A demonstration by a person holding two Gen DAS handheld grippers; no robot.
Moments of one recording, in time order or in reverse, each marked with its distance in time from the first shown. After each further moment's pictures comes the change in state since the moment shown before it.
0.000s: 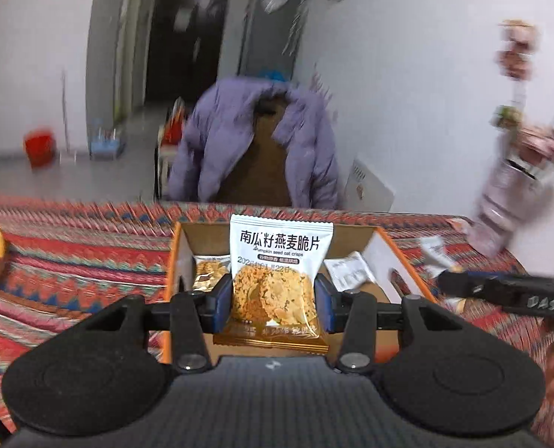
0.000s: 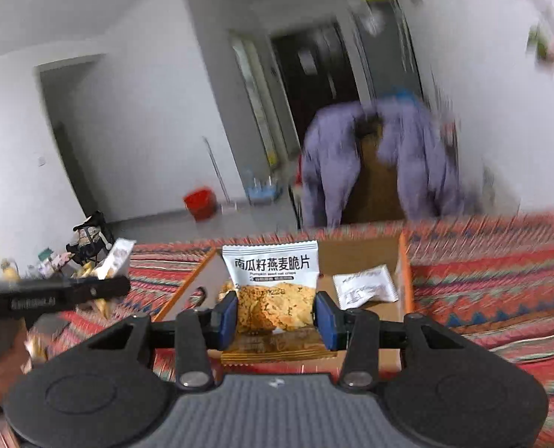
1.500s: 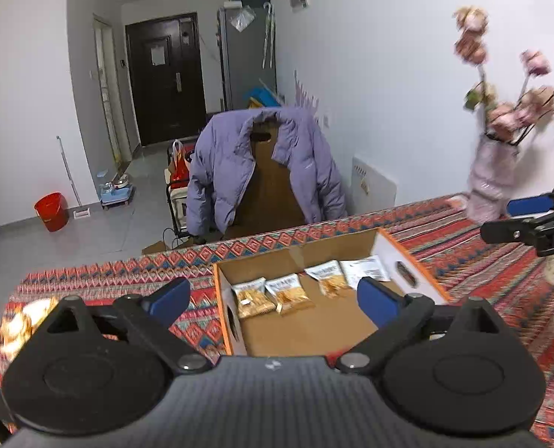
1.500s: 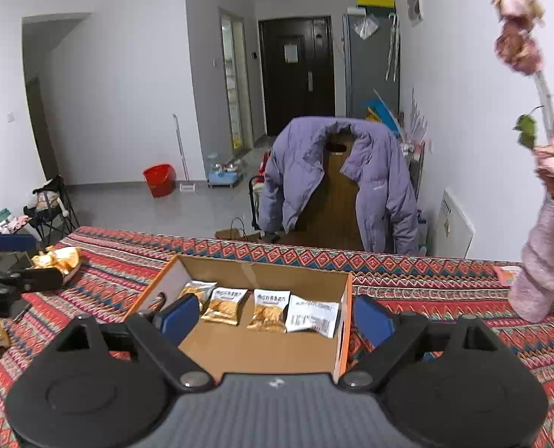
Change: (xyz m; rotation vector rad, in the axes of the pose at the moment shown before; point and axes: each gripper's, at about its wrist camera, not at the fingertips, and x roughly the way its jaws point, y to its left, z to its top) left arm -0.128 -0.017 0.006 0.243 -0.079 0.057; right arm -0.114 0.051 0.016 -0.208 -0.058 -0.186
